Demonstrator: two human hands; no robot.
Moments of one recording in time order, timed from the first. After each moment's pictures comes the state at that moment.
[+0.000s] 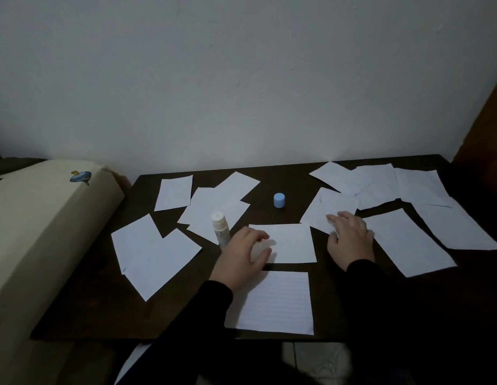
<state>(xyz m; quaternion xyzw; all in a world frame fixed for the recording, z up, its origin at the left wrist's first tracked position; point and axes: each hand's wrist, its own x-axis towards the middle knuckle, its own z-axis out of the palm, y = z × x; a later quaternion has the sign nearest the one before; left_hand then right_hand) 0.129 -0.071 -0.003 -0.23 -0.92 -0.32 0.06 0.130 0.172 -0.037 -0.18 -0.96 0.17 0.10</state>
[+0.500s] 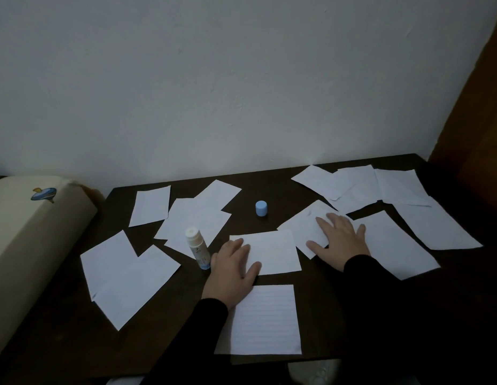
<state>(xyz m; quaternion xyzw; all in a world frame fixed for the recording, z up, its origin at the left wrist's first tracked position) 0.105 -0.055 -0.043 -0.15 -0.96 -0.23 -0.02 0.113 0.200 -0.036 -0.16 -0.98 0.07 -0.04</state>
